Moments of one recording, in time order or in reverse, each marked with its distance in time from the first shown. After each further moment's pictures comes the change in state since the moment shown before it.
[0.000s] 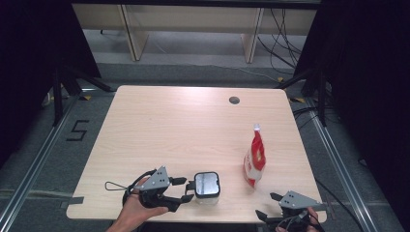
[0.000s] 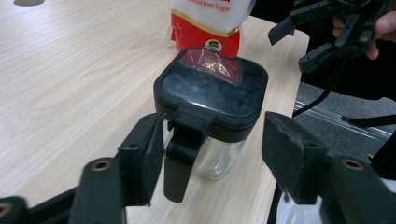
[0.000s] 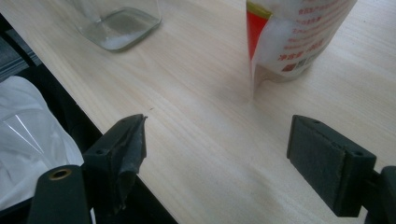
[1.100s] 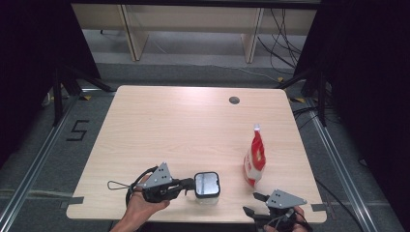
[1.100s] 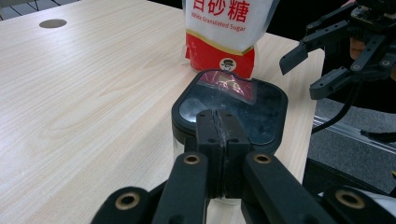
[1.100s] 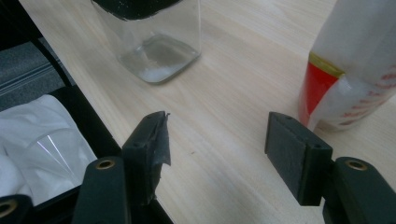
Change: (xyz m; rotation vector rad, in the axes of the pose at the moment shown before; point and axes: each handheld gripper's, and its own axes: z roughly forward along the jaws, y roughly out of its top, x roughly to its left) left arm 0.005 0.003 0.008 -0.055 0.051 0.010; right arm 0.023 0.020 0.018 -0.057 0.054 -0.048
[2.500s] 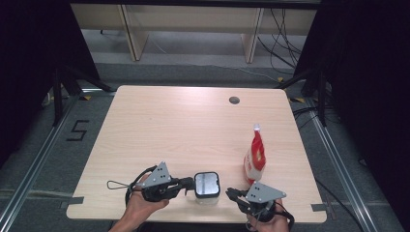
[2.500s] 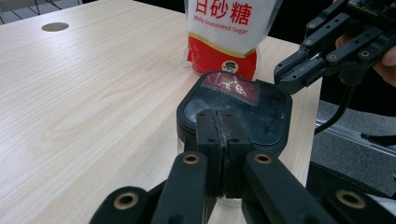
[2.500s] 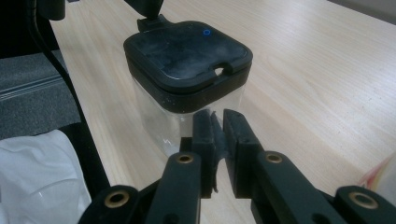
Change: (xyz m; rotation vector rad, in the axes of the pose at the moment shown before) left arm 0.005 -0.003 0.000 -0.018 -0.001 0.008; right arm 0.020 0.042 0.032 -0.120 0.048 -0.154
